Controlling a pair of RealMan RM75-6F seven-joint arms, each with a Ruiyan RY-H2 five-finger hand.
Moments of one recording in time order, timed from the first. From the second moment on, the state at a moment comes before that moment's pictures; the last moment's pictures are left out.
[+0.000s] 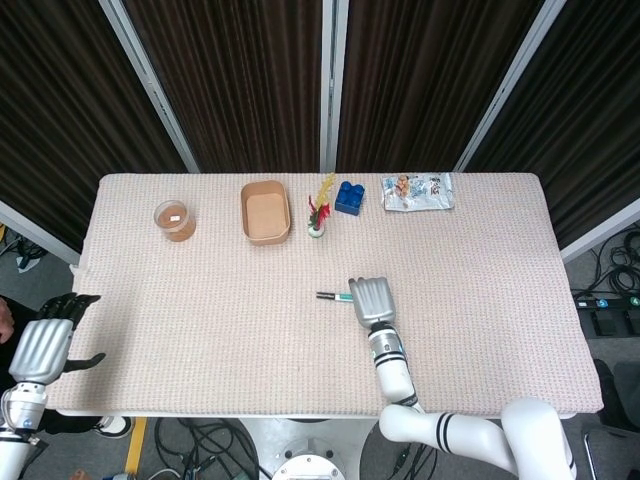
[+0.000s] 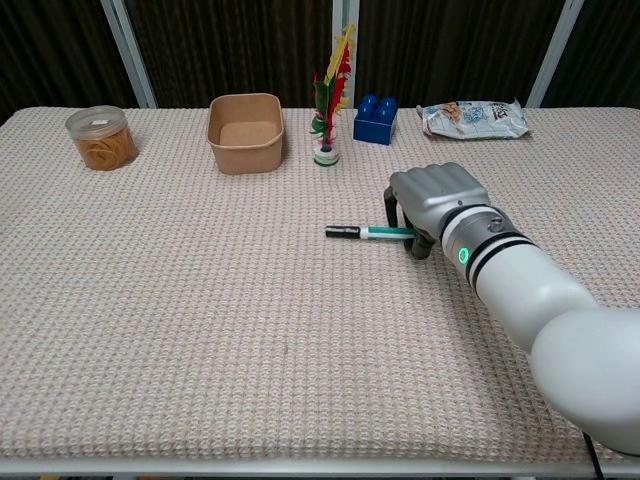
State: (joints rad) left arm -0.16 -1.18 -0.02 -1.54 1.43 1.33 0.00; right arm 0.79 -2.02 0.26 -1.18 -0.79 1.13 -0.91
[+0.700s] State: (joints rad) left arm -0.22 -1.16 -0.07 -1.63 1.42 1.29 0.07; right arm 0.77 -1.99 0.29 -1.32 -0.87 1.29 -0.94
